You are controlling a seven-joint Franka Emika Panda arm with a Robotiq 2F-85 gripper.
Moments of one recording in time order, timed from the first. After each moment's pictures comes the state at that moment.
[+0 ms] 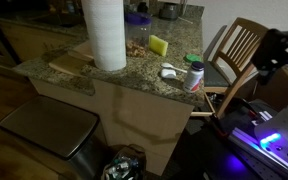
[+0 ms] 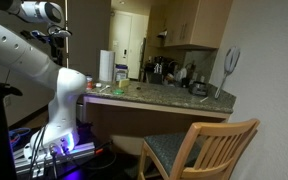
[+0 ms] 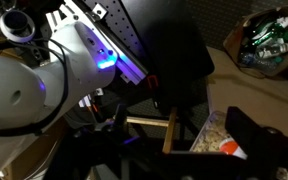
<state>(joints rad) 0.31 -0.94 0.71 -2.42 0.40 1.42 1.26</state>
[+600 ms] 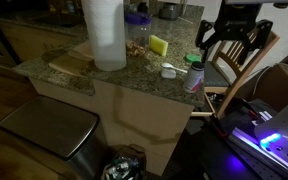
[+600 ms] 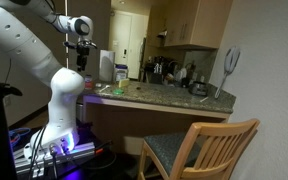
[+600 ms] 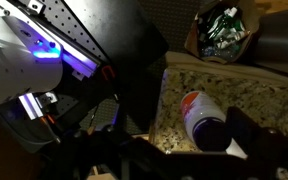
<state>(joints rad) 0.13 -0.74 0.62 -2.49 0.42 1.72 1.15</state>
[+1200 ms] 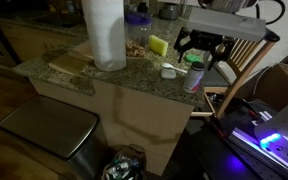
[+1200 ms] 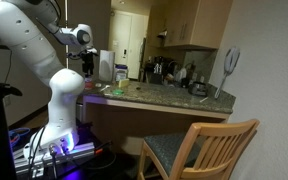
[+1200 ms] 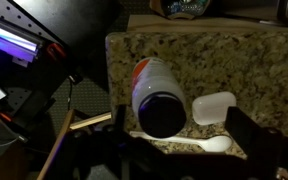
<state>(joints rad) 0.13 -0.62 0.69 -2.56 0.31 2.11 1.38</state>
